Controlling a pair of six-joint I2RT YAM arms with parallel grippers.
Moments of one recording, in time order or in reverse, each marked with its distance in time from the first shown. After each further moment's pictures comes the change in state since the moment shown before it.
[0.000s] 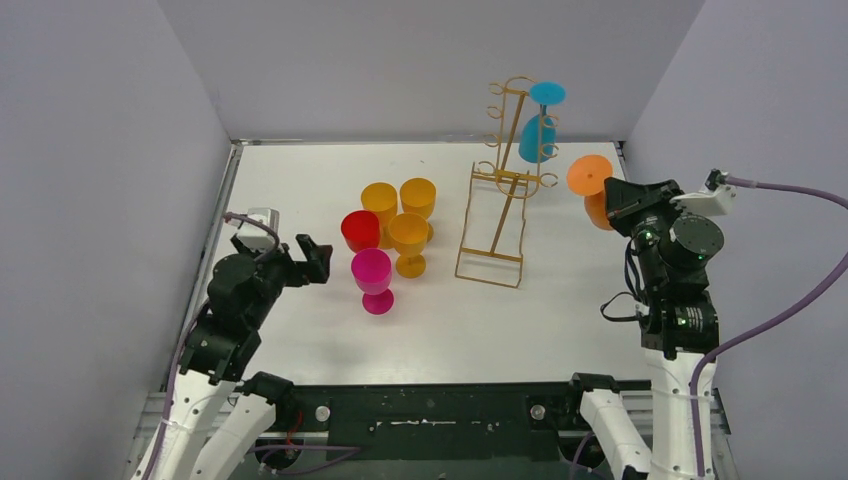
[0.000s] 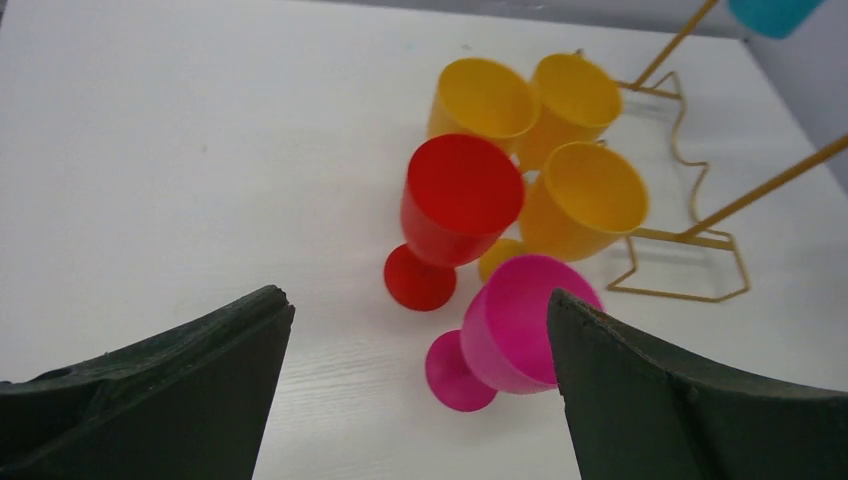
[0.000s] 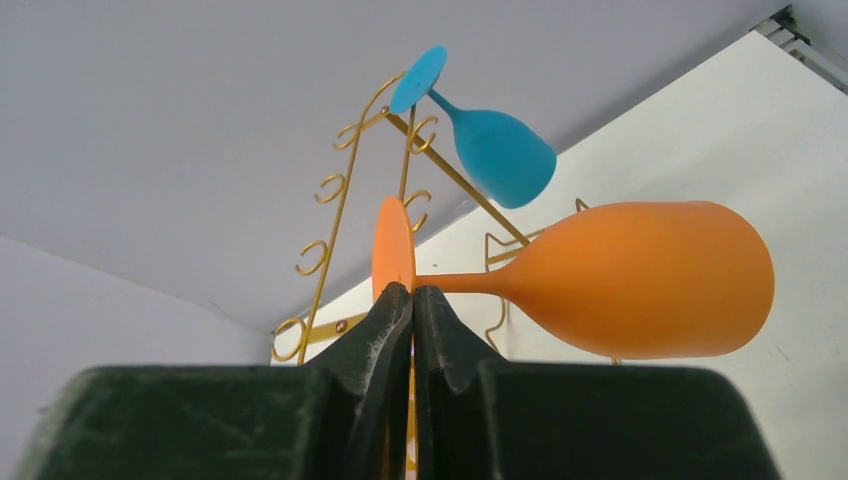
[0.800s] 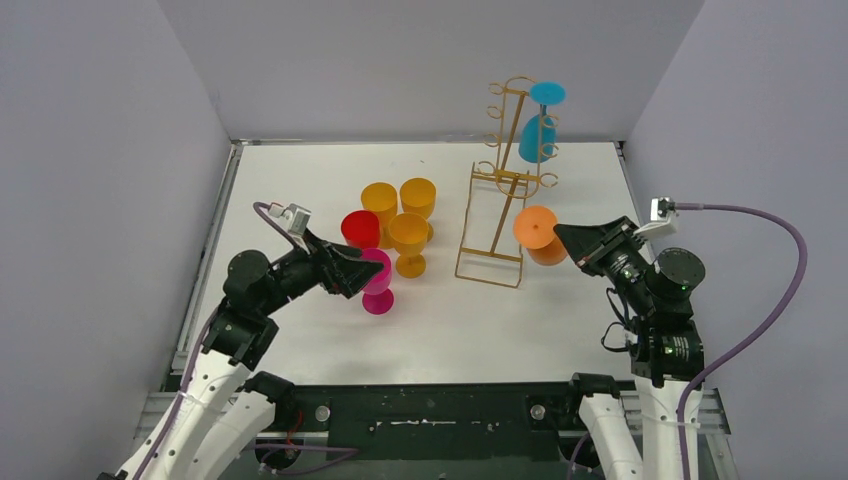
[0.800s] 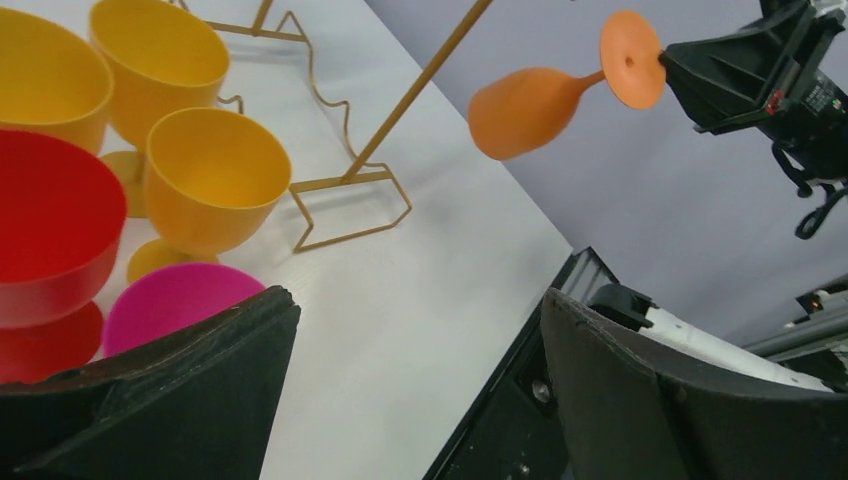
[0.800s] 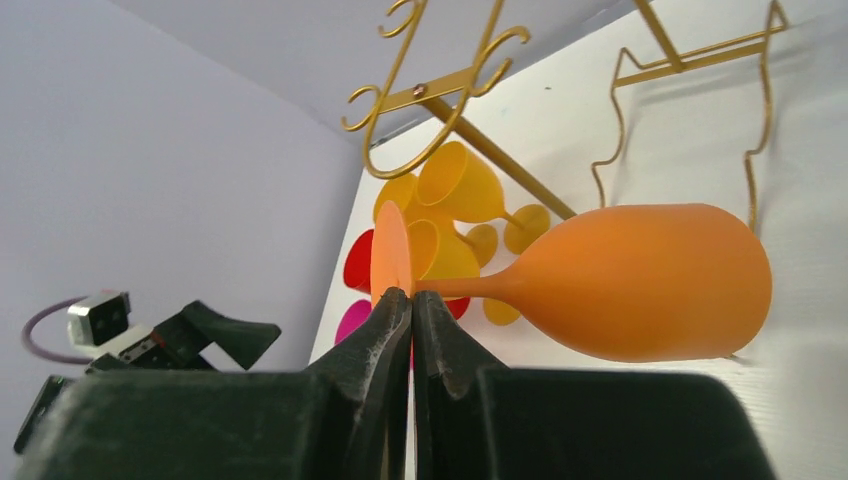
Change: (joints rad) left arm -0.040 0.070 -0.081 0.393 0.640 -0.334; right arm 0.000 -0.178 -0.198 -0.084 -0.422 0.043
